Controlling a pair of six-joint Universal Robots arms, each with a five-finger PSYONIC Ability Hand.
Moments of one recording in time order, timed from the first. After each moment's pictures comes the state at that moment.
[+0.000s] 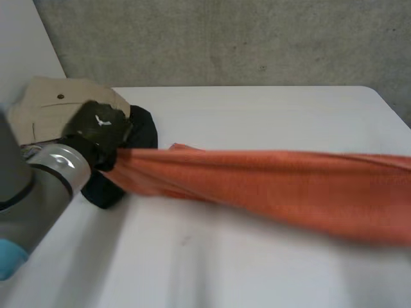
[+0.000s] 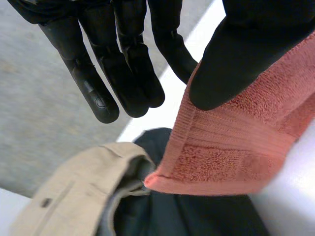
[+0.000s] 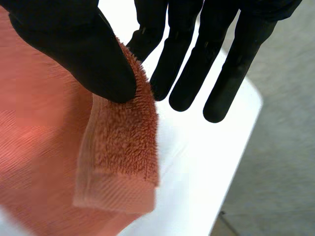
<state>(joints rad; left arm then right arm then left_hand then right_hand) 4.30 -1.73 -1.58 3.10 -1.56 3.78 1.27 -1.41 1.30 0.77 1.12 2.20 1.15 1.20 1.20 1.20 1.00 1.13 1.17 1.19 1.20 1.01</state>
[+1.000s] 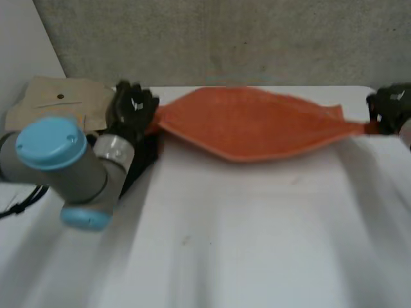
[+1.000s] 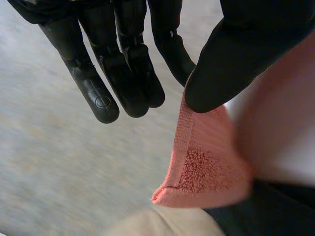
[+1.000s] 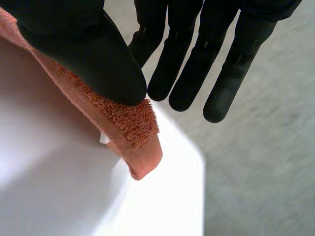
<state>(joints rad) 4.26 -2.08 -1.50 3.68 -1.56 3.89 1.56 -1.04 1.28 -0.07 1.36 2.55 1.15 1.20 1.20 1.20 1.00 1.14 1.17 1.19 1.20 1.03</state>
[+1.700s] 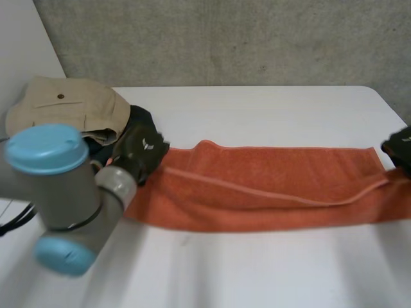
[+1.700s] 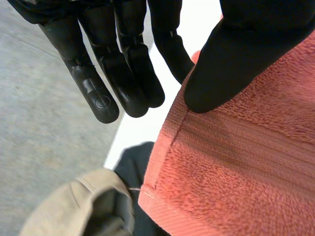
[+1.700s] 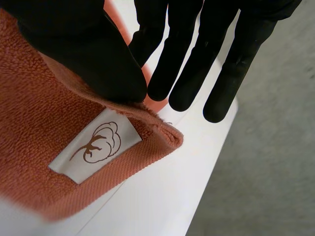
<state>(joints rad) 4.19 -2.01 -1.54 3.38 -1.58 3.97 1.47 -1.16 1.48 0.08 1.35 2.18 1.15 1.20 1.20 1.21 1.00 1.14 1.17 1.19 1.20 1.03</state>
